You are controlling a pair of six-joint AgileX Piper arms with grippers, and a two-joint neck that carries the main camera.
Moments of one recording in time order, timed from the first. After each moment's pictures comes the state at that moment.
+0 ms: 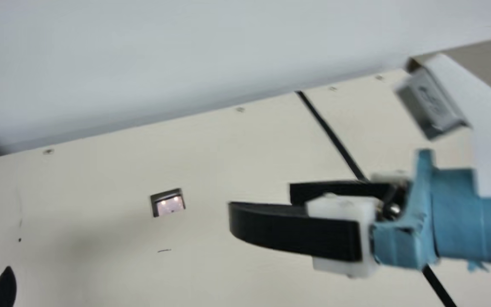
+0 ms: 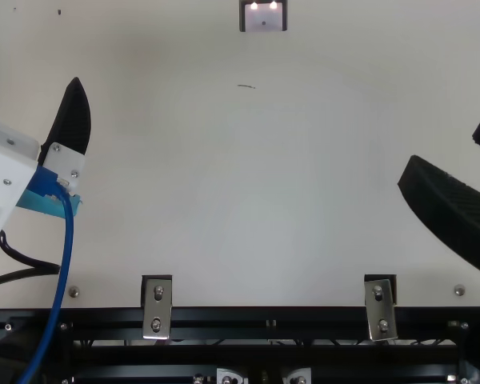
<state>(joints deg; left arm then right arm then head) -10.7 51.2 -19.7 23.4 2.2 8.9 -10.0 48.3 -55.5 51.4 70.0 -20.1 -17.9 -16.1</state>
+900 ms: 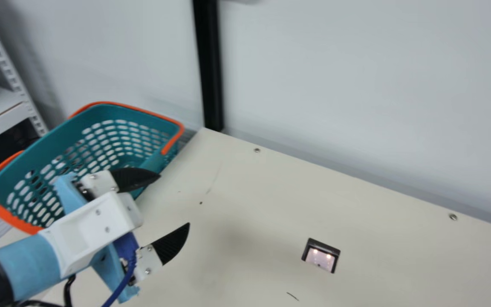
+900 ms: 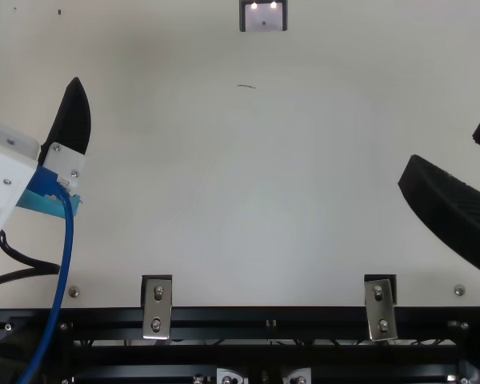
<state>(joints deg) -10.7 51.2 -19.7 23.4 2.2 8.9 -10.0 48.3 -55.5 51.4 70.0 -20.1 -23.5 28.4</state>
